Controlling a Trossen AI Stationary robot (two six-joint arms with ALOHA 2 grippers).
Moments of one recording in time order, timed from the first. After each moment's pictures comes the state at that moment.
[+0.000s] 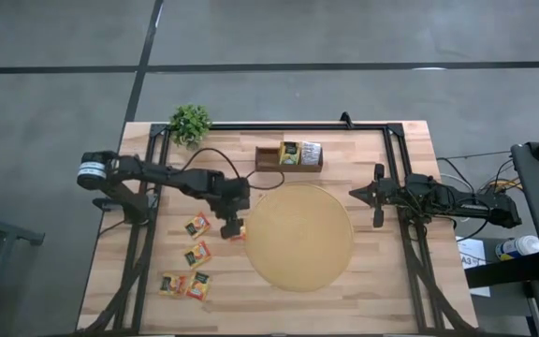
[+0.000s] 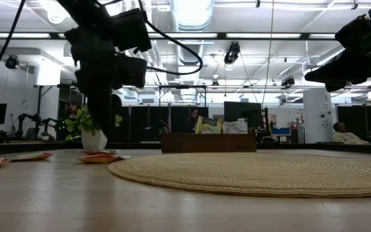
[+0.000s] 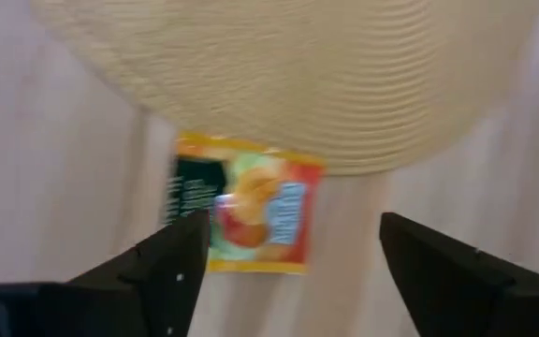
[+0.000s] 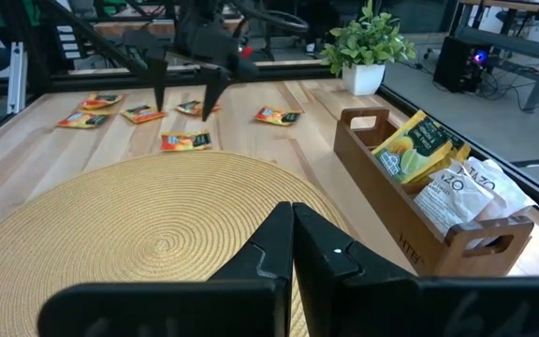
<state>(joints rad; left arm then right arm) 0.06 1.53 0.91 -0.55 0.34 -0.29 -0.10 0.04 0.09 -0.26 0.05 0.04</state>
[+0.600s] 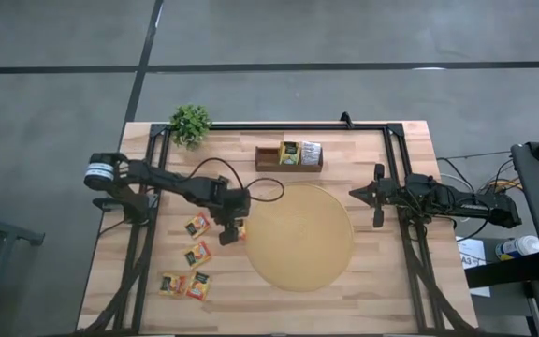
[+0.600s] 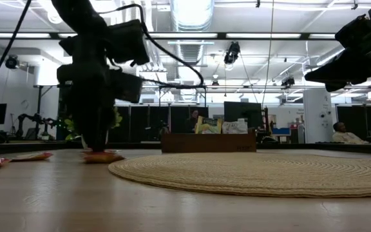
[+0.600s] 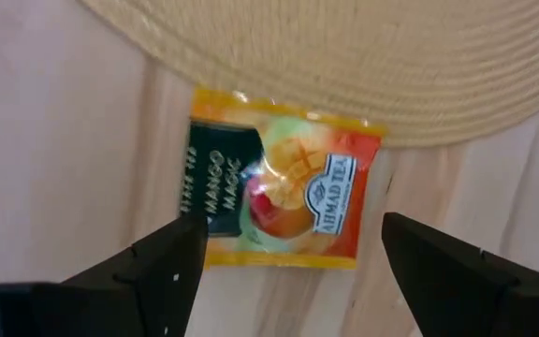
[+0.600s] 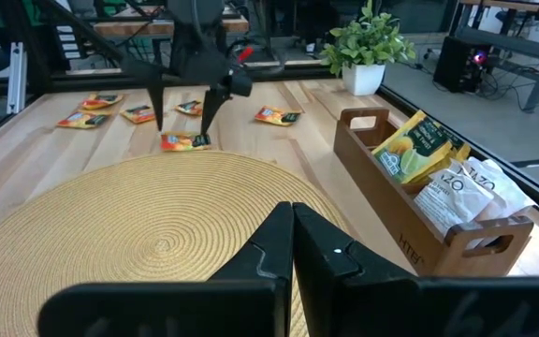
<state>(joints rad) 0.00 1.59 0.87 -0.52 0.24 -0.28 -0.10 0.04 0.09 -0.26 0.05 0.04</state>
